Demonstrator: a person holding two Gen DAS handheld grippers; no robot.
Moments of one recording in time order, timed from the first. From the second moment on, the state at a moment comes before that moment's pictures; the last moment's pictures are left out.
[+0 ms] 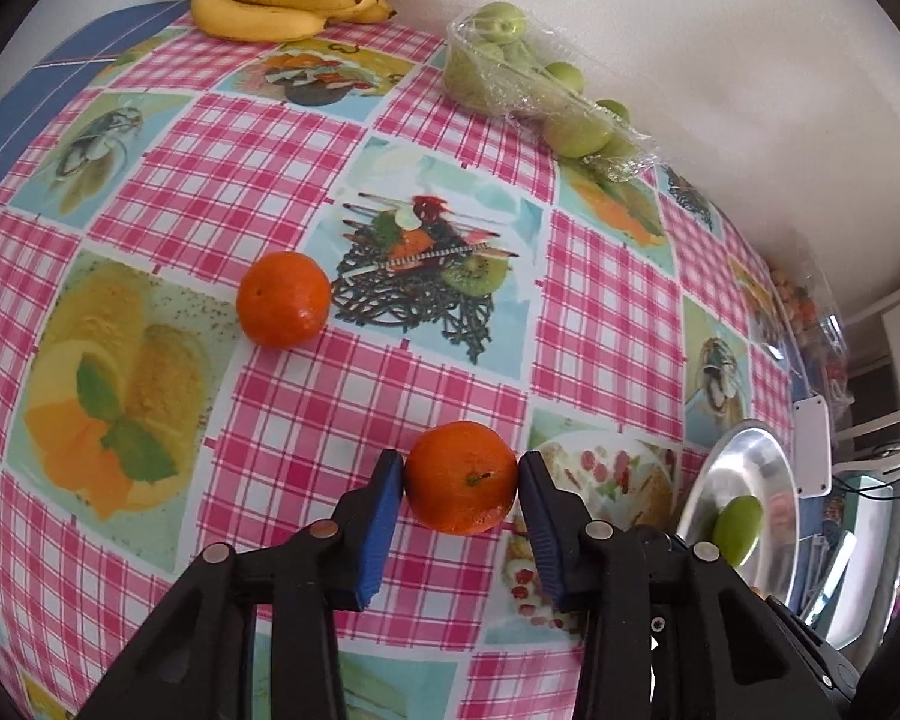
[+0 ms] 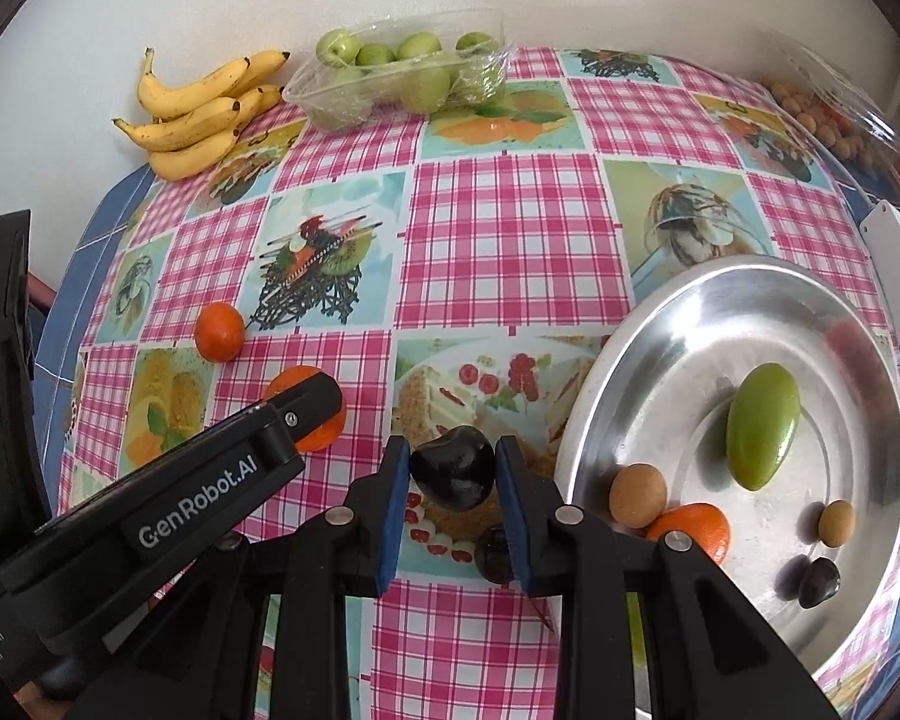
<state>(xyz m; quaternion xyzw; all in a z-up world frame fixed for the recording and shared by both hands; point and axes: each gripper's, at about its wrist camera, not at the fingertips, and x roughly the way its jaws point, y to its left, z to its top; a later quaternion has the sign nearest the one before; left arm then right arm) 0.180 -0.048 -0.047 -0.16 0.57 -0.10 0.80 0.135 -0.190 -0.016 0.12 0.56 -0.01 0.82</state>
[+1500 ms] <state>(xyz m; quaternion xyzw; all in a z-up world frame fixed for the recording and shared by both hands) 0.138 -0.136 0.018 -0.08 0.54 -0.16 0.82 0.090 -0.302 0.024 0.17 0.53 -0.12 0.82</state>
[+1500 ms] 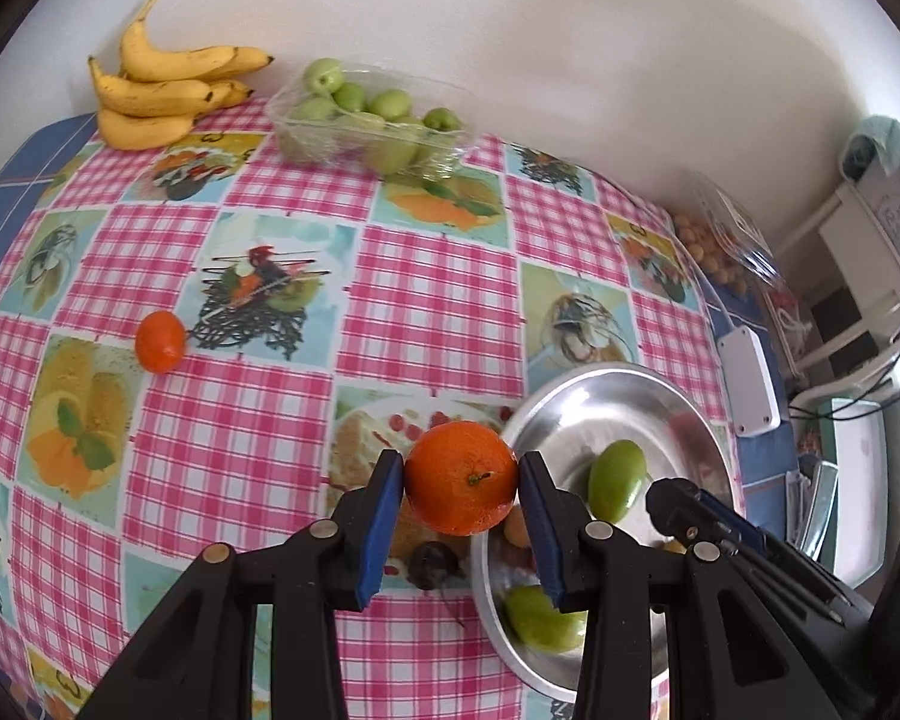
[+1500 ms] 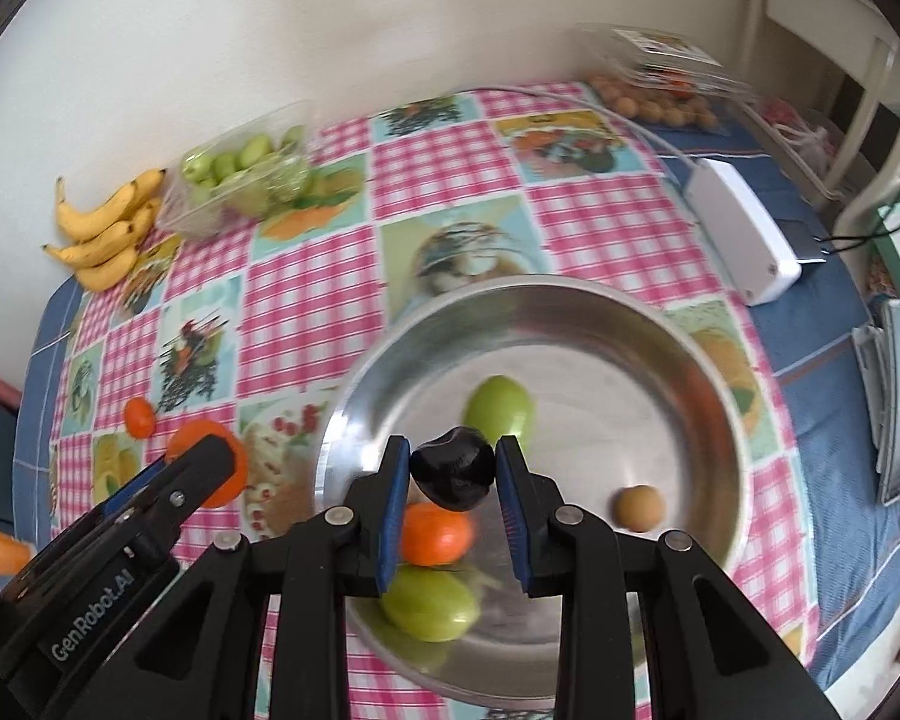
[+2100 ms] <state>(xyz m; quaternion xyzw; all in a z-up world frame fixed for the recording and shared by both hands) 0.116 -0.187 0.012 -0.03 0.54 -0.19 0.82 0.059 -0.363 0.019 0.21 0.52 -0.16 0.81</state>
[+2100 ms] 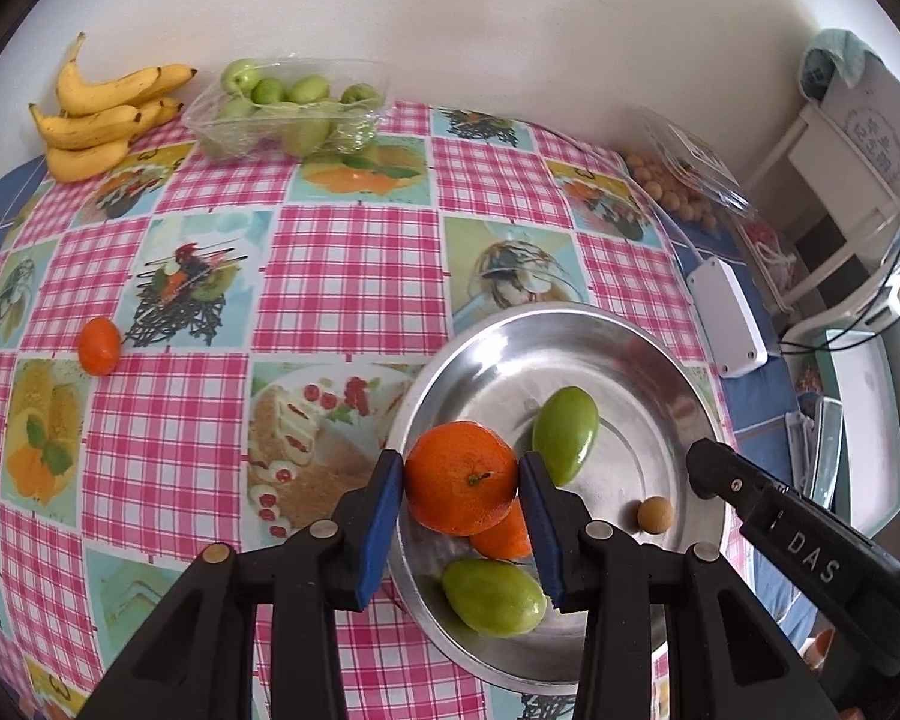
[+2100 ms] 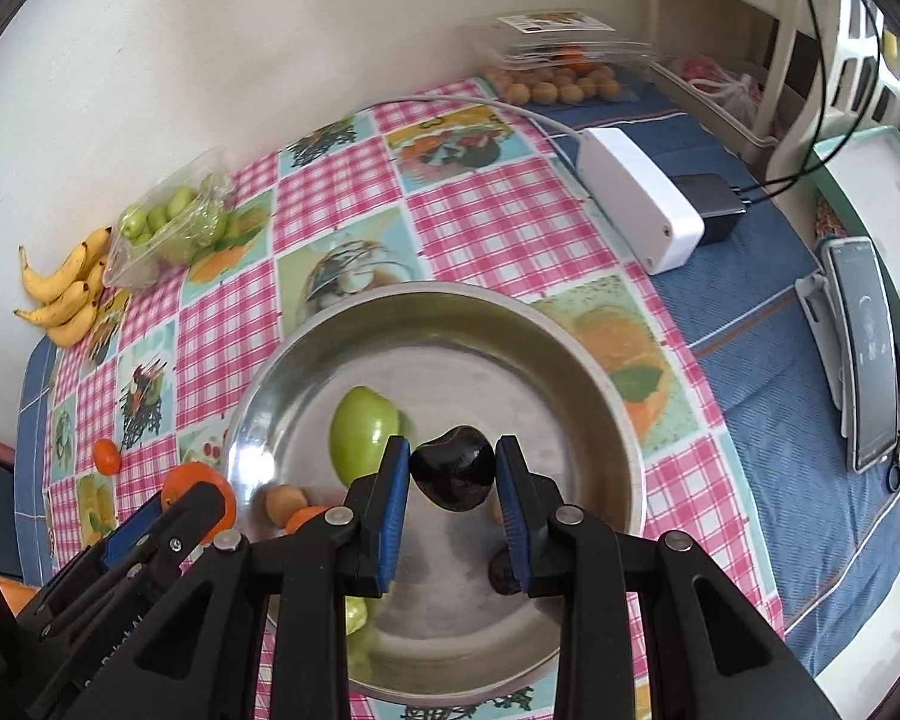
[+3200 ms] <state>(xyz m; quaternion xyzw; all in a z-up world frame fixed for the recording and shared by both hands) 0.120 -0.200 -0.017 -0.01 0.54 -0.21 0.82 0.068 -0.365 -0.028 0.23 0.55 -0.17 0.79</state>
